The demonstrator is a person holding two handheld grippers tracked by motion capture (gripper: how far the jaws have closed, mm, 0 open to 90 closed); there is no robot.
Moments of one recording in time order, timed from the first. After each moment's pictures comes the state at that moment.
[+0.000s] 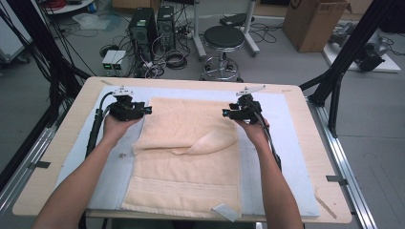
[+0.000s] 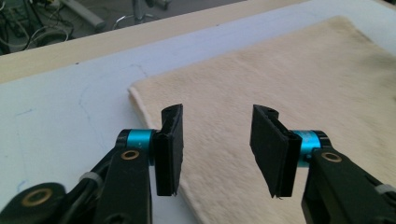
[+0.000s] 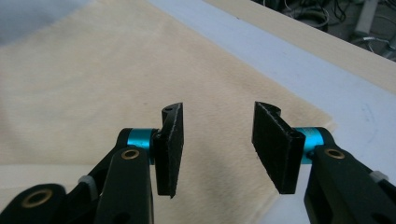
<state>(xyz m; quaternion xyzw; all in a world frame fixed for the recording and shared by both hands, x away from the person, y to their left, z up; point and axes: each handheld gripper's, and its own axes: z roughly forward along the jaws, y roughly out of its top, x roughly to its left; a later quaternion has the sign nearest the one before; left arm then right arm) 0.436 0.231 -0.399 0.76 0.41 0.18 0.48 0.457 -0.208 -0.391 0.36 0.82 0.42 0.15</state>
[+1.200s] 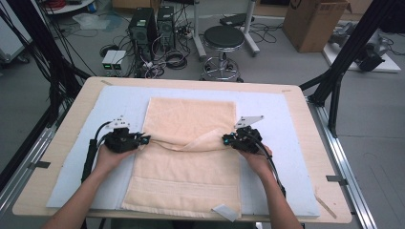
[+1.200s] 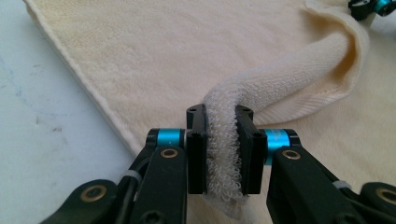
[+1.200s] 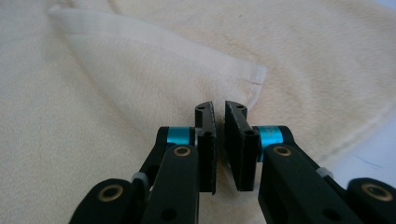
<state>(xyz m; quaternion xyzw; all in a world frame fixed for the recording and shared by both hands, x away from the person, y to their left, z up) 0.381 0.232 -0.427 0.79 0.38 0.10 0.48 0.382 -0.210 -0.424 0.30 0.85 0.41 0.12</state>
